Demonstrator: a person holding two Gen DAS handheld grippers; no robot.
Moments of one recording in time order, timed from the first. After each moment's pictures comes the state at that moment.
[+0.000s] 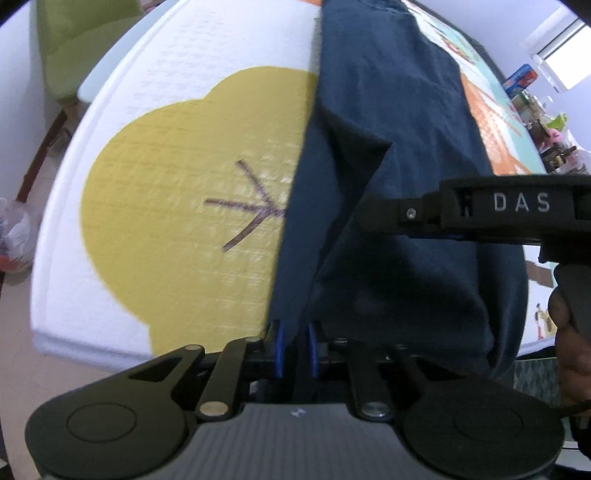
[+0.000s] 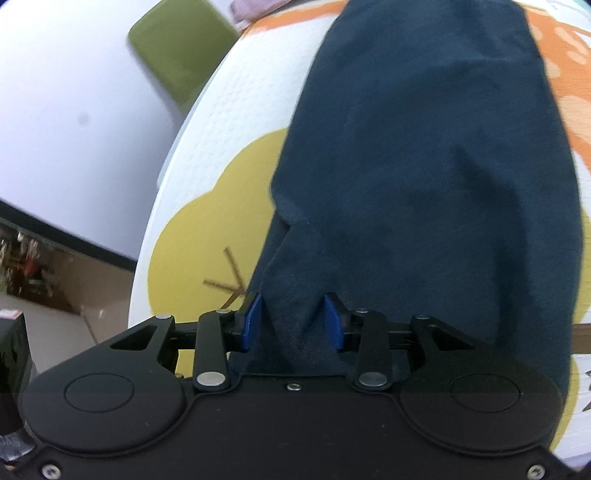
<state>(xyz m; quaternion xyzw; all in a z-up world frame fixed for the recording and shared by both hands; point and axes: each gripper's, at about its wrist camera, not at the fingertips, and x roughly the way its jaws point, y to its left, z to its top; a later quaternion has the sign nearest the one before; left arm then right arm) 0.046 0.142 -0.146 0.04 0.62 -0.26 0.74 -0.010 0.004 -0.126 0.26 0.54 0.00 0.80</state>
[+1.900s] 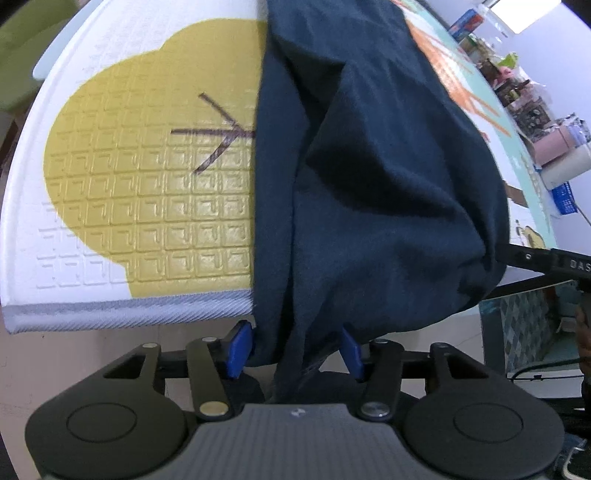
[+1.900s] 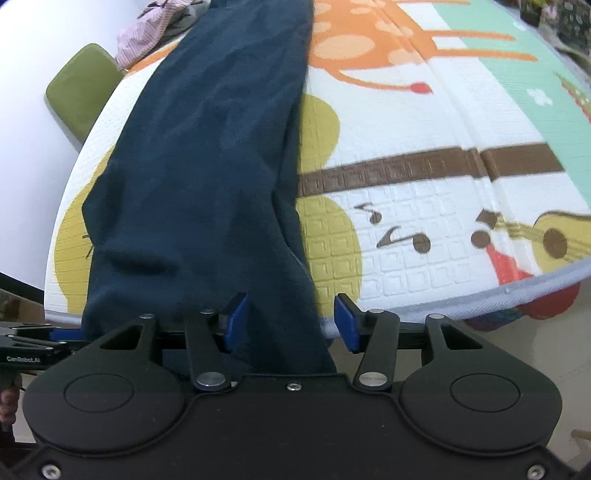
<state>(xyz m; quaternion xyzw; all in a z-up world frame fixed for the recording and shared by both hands) 0.019 0.165 -0.160 0.08 0.62 -0.35 0.69 -0.214 -0.075 -0.138 0.30 0.49 -0.16 0.80</state>
